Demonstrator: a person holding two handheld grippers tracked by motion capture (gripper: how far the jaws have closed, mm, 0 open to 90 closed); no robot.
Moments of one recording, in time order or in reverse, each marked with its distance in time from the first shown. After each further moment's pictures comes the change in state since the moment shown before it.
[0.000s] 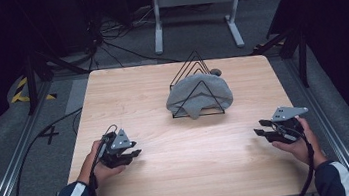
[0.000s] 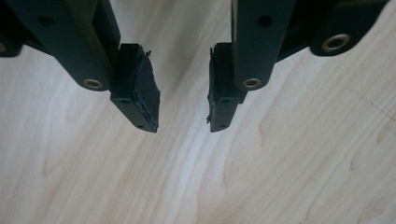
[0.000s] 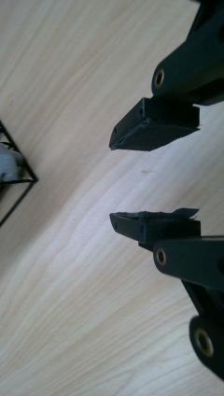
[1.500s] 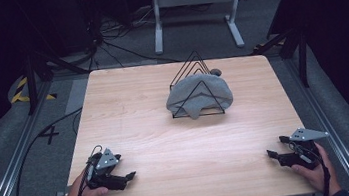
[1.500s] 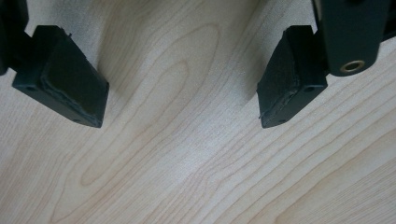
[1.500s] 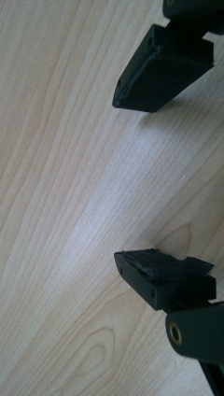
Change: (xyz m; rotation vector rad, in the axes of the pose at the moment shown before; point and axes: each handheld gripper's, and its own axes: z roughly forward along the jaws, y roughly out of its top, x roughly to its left) left arm -0.021 -0.057 -0.004 -0.068 -0.005 -0.204; right arm 0.012 -0.081 -0.014 -0.022 -0.041 0.220
